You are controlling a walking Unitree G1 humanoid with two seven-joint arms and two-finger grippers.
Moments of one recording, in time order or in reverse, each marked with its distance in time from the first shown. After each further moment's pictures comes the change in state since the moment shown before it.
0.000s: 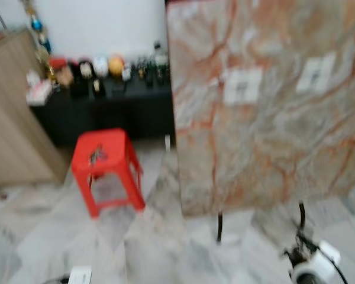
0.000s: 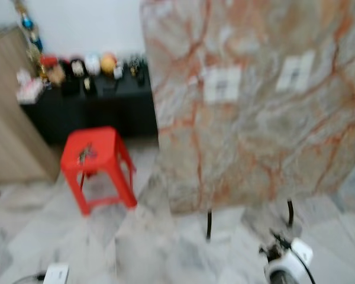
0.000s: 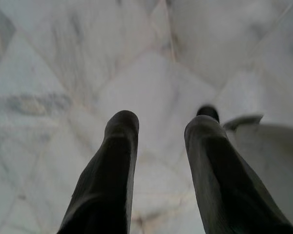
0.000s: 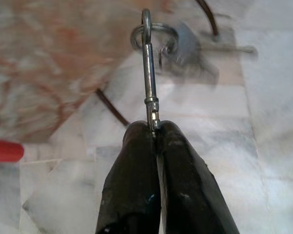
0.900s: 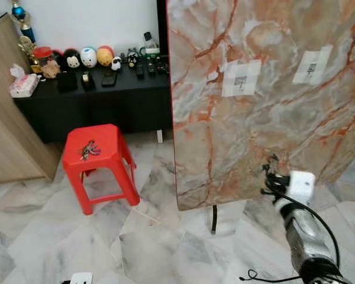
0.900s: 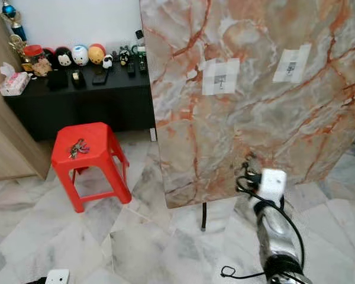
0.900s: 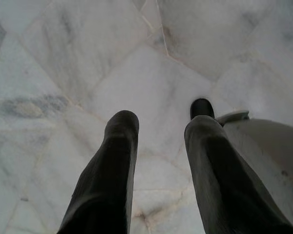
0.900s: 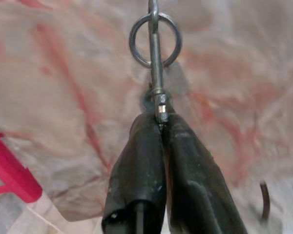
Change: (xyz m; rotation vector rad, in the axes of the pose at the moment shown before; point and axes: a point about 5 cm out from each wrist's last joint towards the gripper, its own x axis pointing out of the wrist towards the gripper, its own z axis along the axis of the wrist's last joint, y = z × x) left arm 0.000 -0.009 -0.002 -0.006 0.000 -0.017; right arm 0.003 0.116 0.102 -0.521 -0.442 0.388
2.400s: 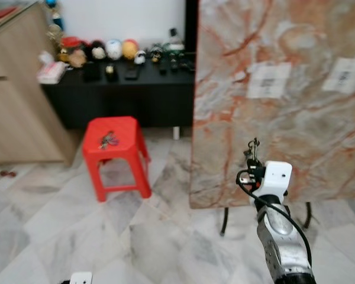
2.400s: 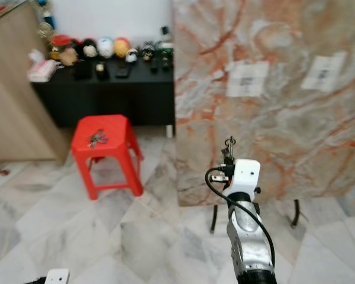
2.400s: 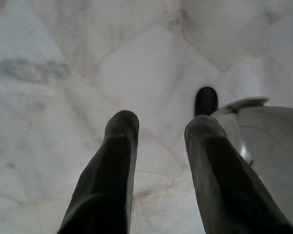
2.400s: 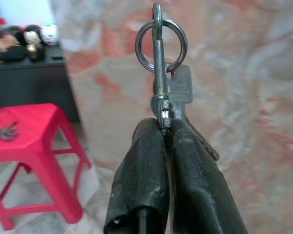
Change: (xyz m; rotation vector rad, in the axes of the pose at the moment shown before) left arm -0.001 0.001 -0.003 -0.008 -0.006 -0.013; right arm -0.020 0.061 0.023 0.038 -0.102 -0.051
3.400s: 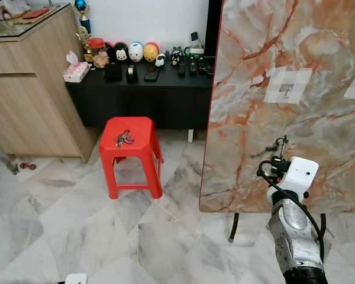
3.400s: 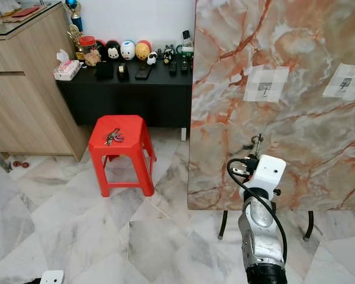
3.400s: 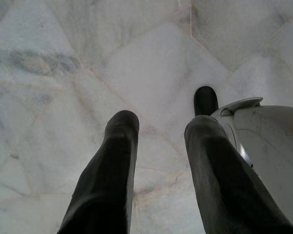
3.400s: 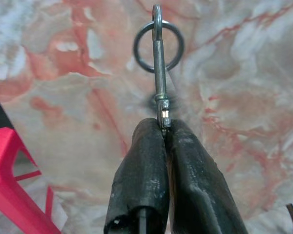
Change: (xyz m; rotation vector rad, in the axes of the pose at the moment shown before) left arm -0.002 0.011 -0.004 0.011 0.009 0.008; right arm 0.005 -0.036 0.009 0.068 0.001 -0.226
